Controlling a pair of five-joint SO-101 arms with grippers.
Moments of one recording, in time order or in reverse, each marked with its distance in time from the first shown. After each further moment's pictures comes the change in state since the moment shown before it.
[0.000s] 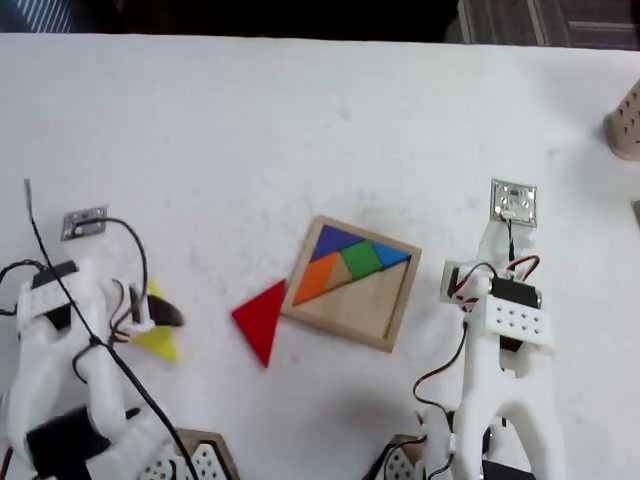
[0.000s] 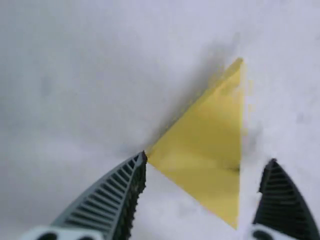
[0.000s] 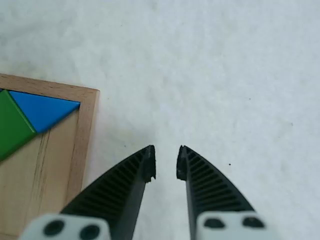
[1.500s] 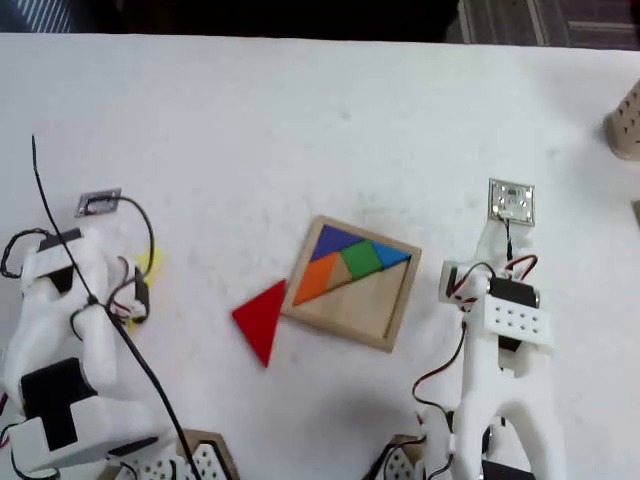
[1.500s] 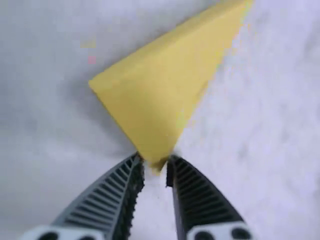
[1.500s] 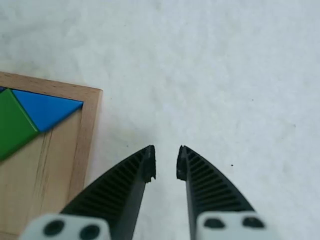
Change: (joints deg) left arm 4.3 11.6 -12.9 3.3 -1.6; right arm -0.5 0.0 0.0 0.0 0.0
